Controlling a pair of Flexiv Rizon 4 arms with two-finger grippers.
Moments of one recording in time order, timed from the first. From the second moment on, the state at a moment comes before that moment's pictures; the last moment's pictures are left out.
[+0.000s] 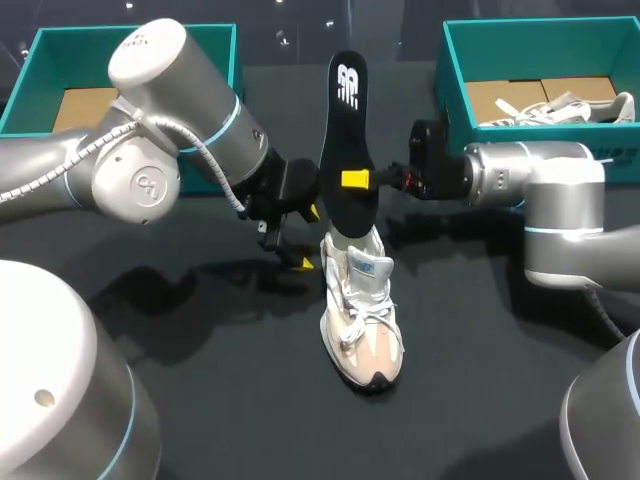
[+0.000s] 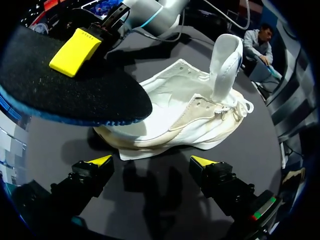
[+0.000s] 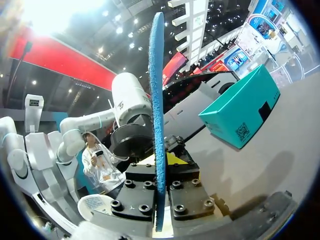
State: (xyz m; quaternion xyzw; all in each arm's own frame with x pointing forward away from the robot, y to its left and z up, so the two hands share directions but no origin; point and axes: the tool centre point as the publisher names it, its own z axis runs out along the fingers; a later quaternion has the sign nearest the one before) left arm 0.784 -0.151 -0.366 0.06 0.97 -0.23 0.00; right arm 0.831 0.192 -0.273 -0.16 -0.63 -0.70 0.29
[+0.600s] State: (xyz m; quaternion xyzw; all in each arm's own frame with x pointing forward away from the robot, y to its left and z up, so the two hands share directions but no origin) left arm 0.784 -0.160 -0.366 0.07 0.97 -0.25 0.00; right arm 0.829 0.190 -0.284 -0.15 -0.63 -0.71 0.28
